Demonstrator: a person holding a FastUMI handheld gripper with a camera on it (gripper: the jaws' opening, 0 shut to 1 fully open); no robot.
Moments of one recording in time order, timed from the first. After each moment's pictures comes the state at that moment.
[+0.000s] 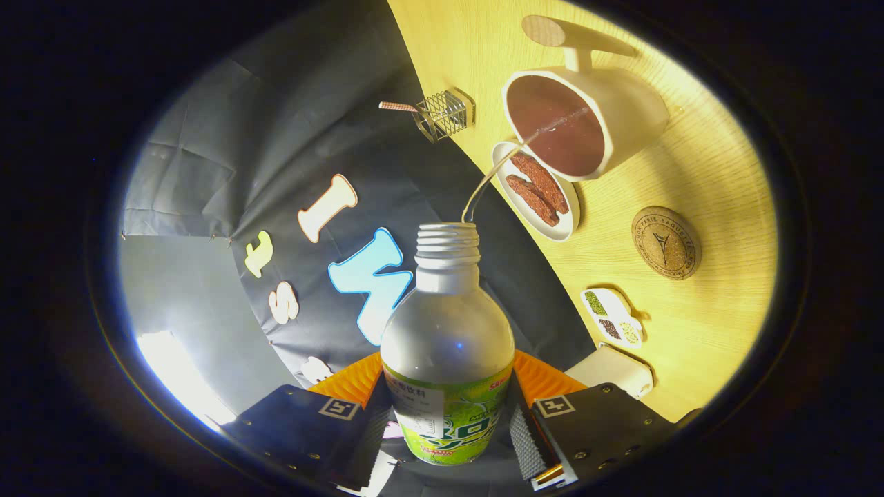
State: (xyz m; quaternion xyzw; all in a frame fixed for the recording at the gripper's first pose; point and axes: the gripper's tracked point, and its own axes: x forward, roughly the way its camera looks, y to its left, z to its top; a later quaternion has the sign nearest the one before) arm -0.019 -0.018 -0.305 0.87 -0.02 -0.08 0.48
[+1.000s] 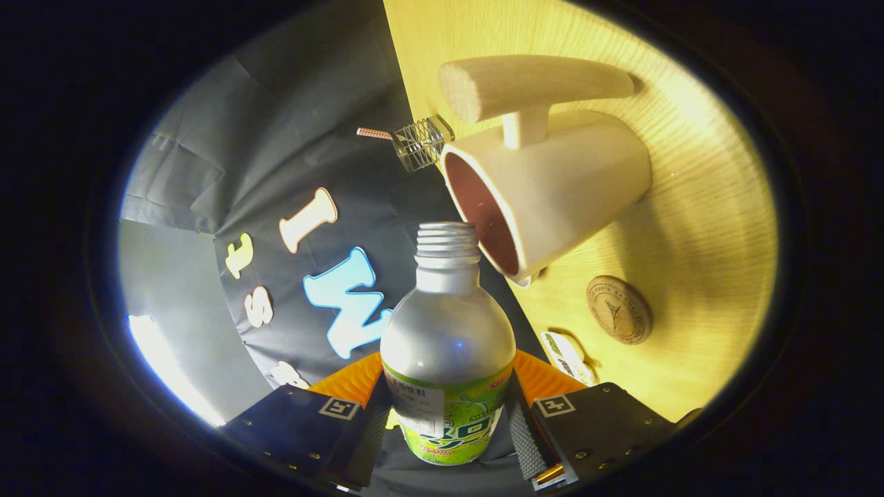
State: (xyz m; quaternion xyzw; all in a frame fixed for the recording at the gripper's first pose) arm -0.039 -0.034 -0.383 0.84 0.01 -0.13 0.52
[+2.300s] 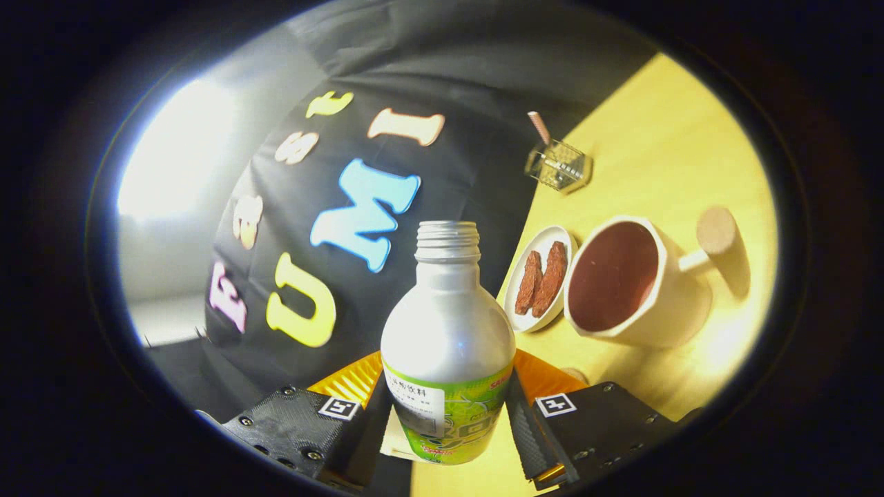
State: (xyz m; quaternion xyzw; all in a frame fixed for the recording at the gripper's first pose) arm -0.040 -0.016 -0.383 0.49 0.08 -0.08 0.86
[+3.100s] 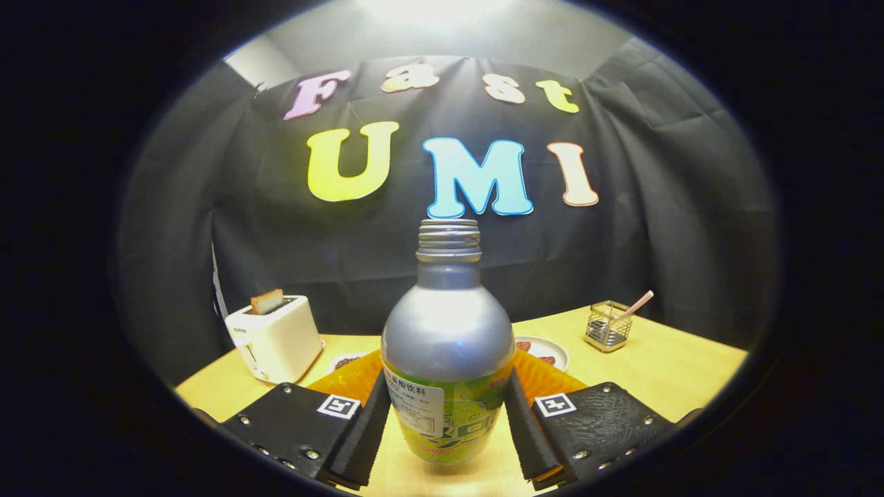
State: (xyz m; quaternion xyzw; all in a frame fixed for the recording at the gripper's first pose) arm -0.032 0.024 -0.343 0.00 0.14 -0.06 0.99
